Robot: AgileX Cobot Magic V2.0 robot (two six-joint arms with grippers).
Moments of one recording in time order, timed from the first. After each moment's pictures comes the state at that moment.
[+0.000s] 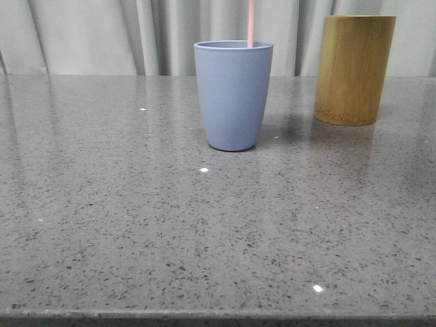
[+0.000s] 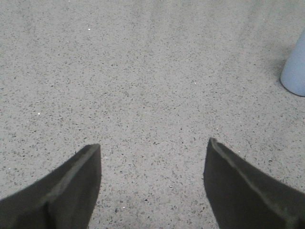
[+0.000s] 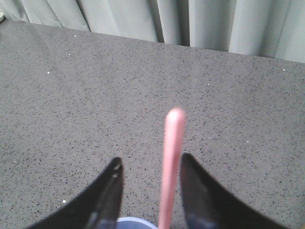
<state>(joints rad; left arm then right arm) -0.16 0.32 -0.51 -0.12 0.73 -0.11 0.55 1.48 -1.26 -0.04 0.25 0.29</state>
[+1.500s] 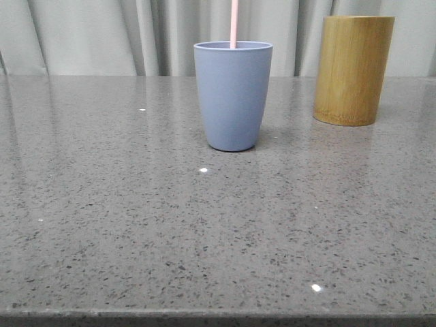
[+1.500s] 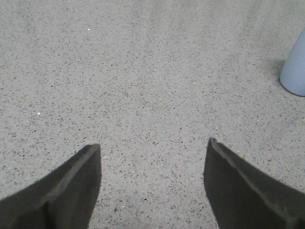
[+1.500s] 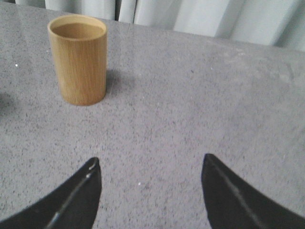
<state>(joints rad) -0.16 0.32 -0.51 -0.12 0.73 -0.11 0.31 0.39 -0.69 -0.38 0.81 0.32</state>
